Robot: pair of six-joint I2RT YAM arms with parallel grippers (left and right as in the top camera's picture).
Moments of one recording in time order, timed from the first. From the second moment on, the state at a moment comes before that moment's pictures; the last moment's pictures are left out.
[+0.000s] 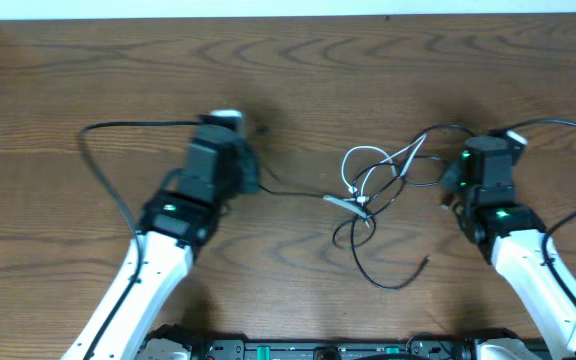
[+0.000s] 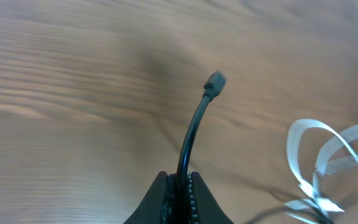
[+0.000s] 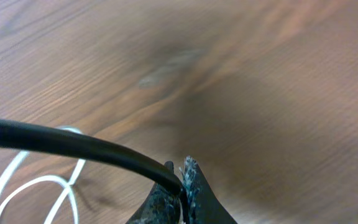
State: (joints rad) left arm -0.31 1.19 0.87 -0.43 -0.05 -0.35; right arm 0.08 1.26 0.65 -0.21 0.31 0.61
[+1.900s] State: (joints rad) left arm -0.41 1.41 0.87 -0.06 0.65 -0.46; right arm 0.02 1.26 0.65 0.33 -1.40 0.20
